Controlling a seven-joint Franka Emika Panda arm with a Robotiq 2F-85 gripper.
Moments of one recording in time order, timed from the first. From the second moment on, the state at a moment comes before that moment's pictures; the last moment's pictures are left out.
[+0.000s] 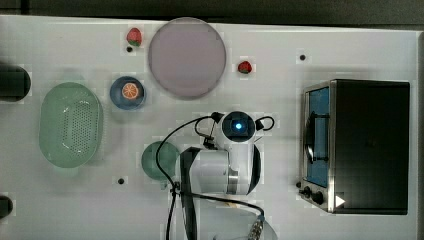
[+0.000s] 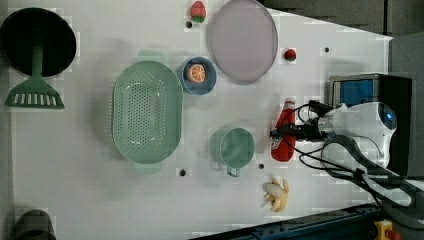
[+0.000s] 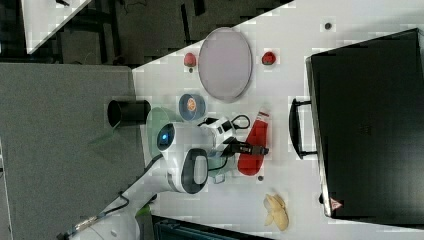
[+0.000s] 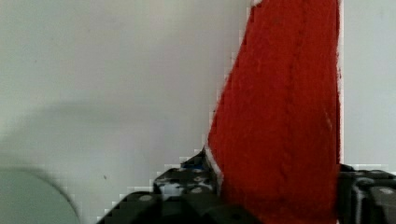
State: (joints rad) arm -0.18 0.35 0.10 -2.40 -0.07 0.97 -0.56
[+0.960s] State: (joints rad) arm -0.19 0.20 0.13 -1.95 -0.05 0.62 -0.25
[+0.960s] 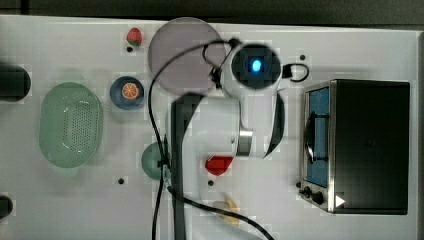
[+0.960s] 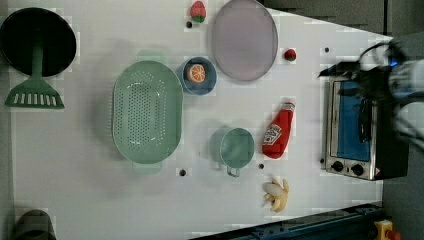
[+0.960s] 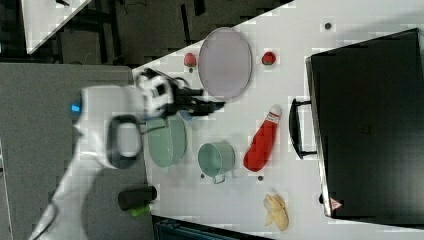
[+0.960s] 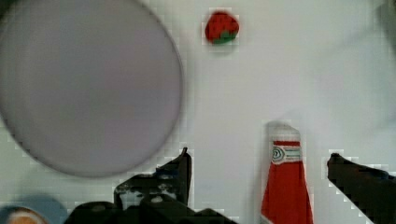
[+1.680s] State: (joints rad) arm -0.17 0.18 0.17 -1.49 -0.05 0.10 -0.07
